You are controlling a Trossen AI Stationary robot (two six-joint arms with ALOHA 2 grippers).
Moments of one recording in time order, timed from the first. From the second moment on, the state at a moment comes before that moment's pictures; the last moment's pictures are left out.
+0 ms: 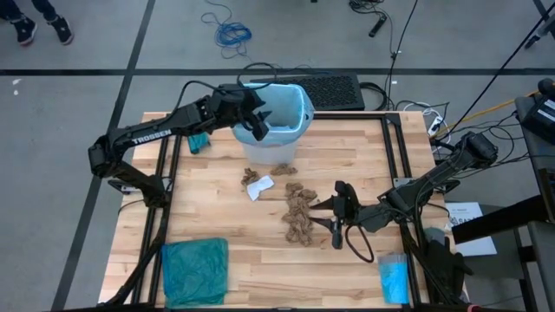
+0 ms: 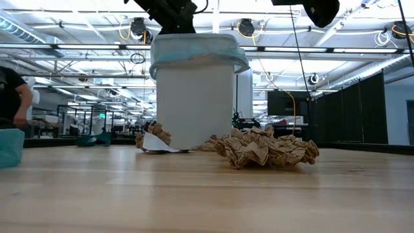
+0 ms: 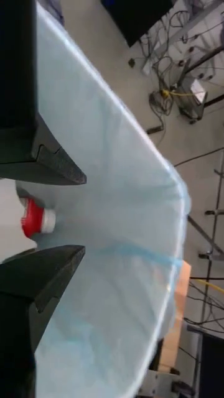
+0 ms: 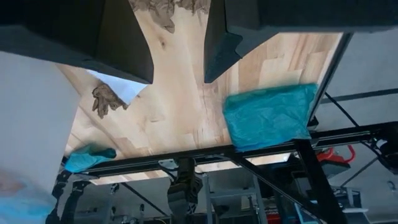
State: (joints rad) left arm 0.43 1.43 1.35 -0.35 -0.16 0.06; right arm 0.54 1.24 0.77 0.09 0.62 0.35
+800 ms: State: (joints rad) left arm 0.25 1.31 1.35 -0.44 -0.10 0.10; right arm 0.55 1.29 0.77 0.09 0.63 0.38
